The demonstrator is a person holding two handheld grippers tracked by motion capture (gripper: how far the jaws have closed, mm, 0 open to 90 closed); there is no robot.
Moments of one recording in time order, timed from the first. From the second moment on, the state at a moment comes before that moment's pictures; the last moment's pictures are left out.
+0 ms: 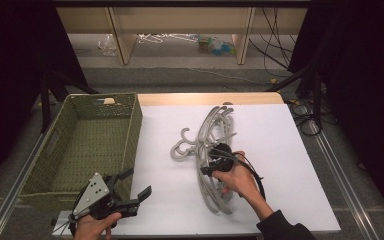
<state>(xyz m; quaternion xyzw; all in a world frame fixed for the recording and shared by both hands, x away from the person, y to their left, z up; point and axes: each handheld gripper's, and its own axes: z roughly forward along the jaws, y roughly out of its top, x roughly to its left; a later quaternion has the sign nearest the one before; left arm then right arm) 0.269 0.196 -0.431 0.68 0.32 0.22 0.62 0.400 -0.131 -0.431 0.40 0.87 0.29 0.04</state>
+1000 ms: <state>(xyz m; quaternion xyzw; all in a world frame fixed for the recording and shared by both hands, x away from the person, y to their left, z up) 0.267 0.191 -0.432 0.70 0.31 0.23 0.60 0.360 -0.202 -0.392 0.28 0.89 0.35 0.05</state>
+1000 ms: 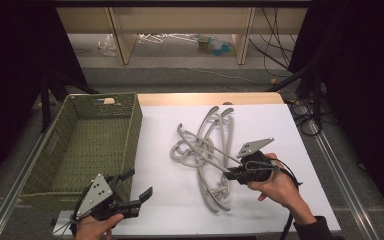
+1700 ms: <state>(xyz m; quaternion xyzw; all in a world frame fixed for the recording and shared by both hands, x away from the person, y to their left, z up) 0.289 0.122 -0.441 0.82 0.19 0.22 0.48 0.326 -0.192 -0.393 0.14 0.93 0.35 -0.02</state>
